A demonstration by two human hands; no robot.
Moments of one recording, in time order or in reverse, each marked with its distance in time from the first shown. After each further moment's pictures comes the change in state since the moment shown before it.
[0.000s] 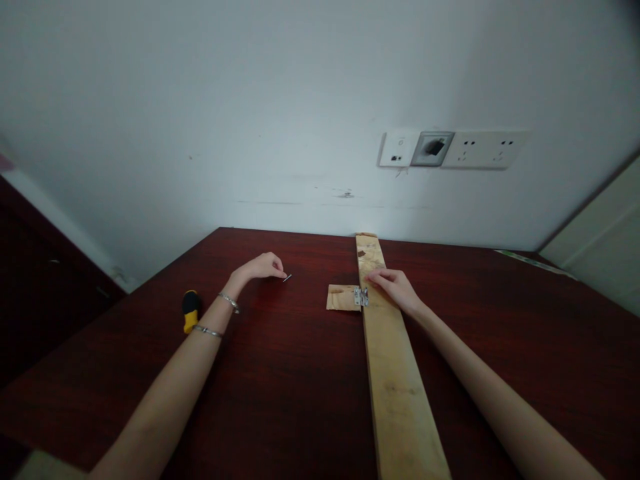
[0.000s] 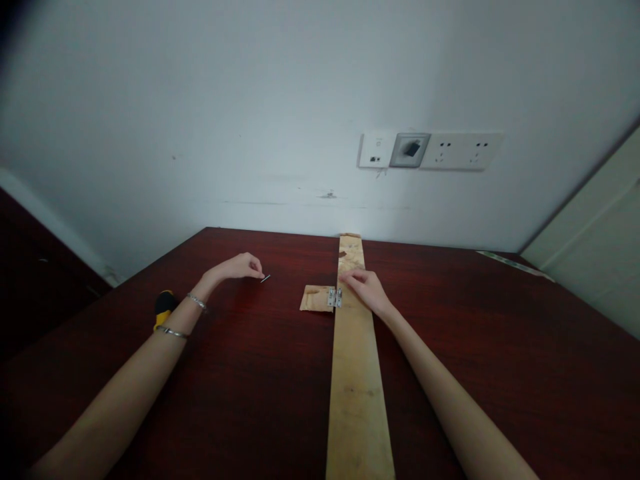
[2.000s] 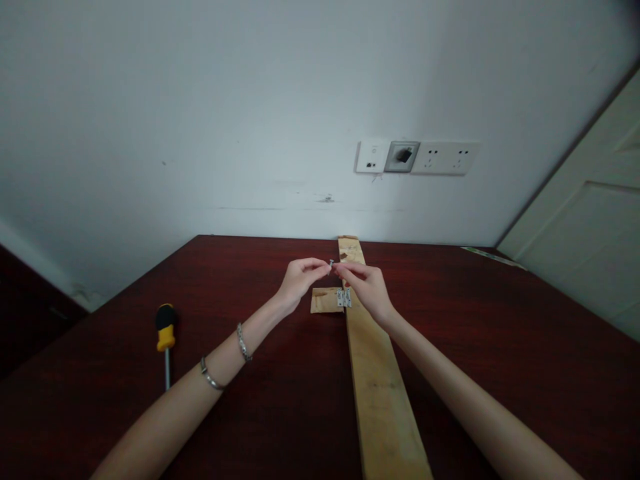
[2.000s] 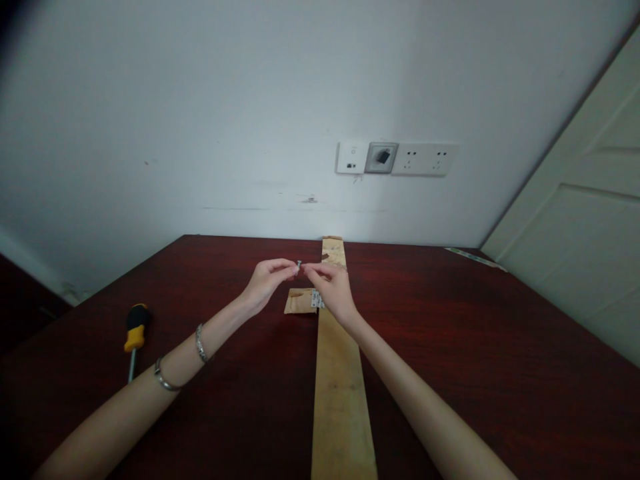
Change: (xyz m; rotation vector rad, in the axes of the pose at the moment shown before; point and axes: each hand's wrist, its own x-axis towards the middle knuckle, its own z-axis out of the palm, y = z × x) left_hand -0.019 0.164 0.067 -1.101 0.360 0.241; right_hand -0.026 -0.077 0.031 0.203 0.182 -0.185
